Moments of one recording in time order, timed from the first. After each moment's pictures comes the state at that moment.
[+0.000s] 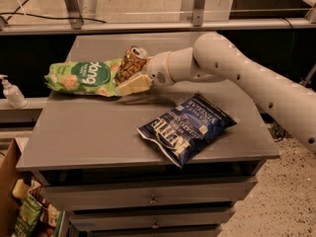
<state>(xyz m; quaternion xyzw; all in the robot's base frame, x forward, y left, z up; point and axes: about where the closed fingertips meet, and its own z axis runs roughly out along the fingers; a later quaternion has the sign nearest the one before) 0.661 0.075 0.844 -0.49 0.68 0.32 0.45</state>
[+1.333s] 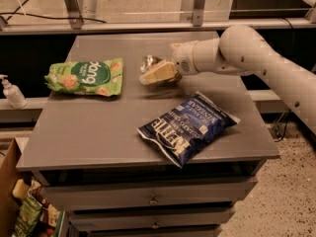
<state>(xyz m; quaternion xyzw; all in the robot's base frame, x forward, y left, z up) 0.703 -0.003 0.860 -0.43 0.71 0.26 0.49</state>
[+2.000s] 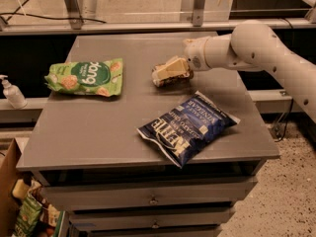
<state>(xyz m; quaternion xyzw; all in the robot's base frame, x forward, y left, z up) 0.721 -0.048 0.862 -0.42 0.73 0.22 0.49</state>
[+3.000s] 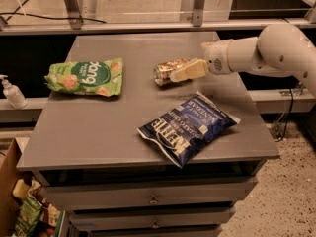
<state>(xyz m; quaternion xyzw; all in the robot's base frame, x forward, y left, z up) 0.698 -0.095 0.868 -0.39 0.74 0.23 0.49</state>
